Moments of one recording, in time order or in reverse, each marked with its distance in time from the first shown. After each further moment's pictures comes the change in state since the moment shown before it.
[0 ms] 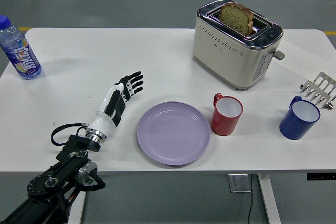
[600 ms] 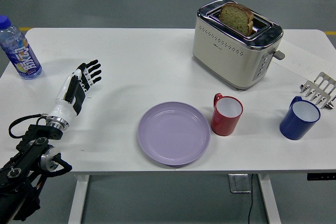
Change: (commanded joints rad) left arm 0.033 0.137 -0.274 -0.029 0.050 -0.061 0.152; right arm -0.009 0.000 0.012 0.000 0.001 -0.004 -0.001
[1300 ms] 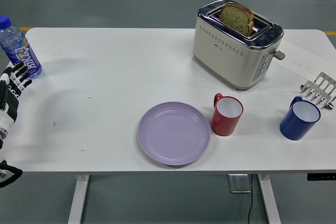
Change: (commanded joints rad) left arm 0.132 0.077 -0.334 -0.021 0.034 0.001 0.004; right arm -0.005 0.003 0.003 0.000 -0.002 0.001 -0.001
